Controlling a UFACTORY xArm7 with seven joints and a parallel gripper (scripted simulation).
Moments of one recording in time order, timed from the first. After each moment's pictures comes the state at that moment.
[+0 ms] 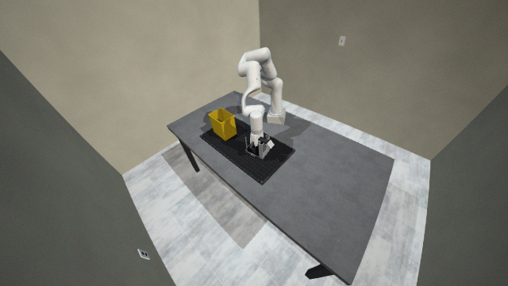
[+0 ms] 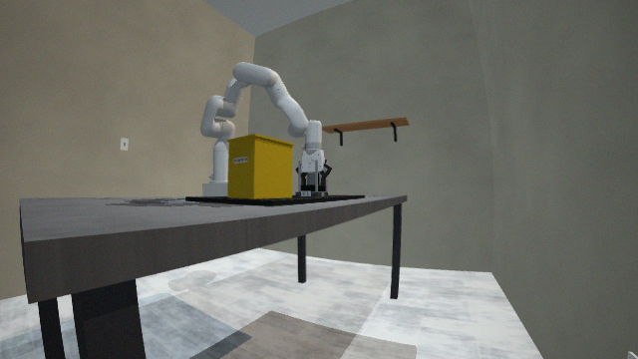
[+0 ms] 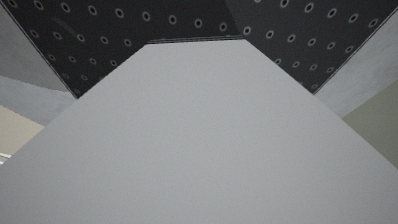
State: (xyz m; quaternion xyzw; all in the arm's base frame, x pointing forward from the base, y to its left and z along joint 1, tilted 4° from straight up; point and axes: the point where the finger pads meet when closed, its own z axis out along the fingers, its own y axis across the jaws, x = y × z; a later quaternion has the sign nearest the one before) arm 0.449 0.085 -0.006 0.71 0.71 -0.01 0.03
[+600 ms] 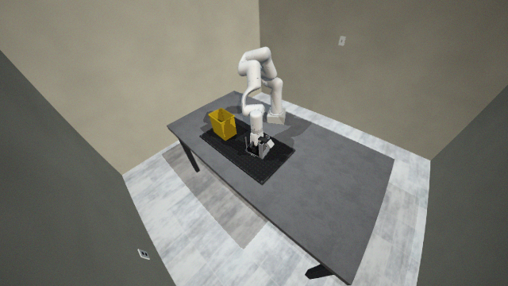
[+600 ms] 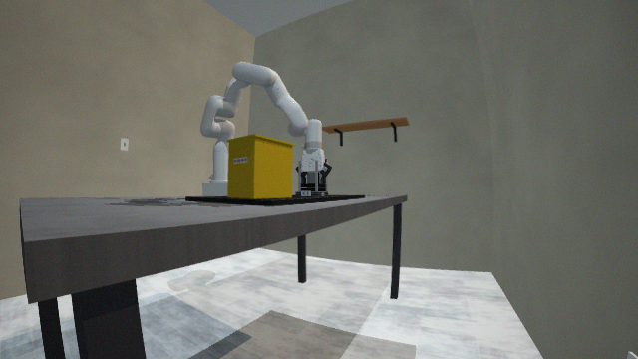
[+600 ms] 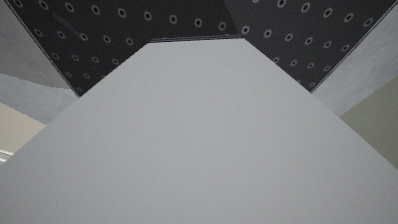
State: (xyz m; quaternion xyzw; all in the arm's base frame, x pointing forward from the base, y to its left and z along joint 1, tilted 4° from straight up) arm 0.449 0.085 -0.001 0.71 0.71 -0.01 0.03
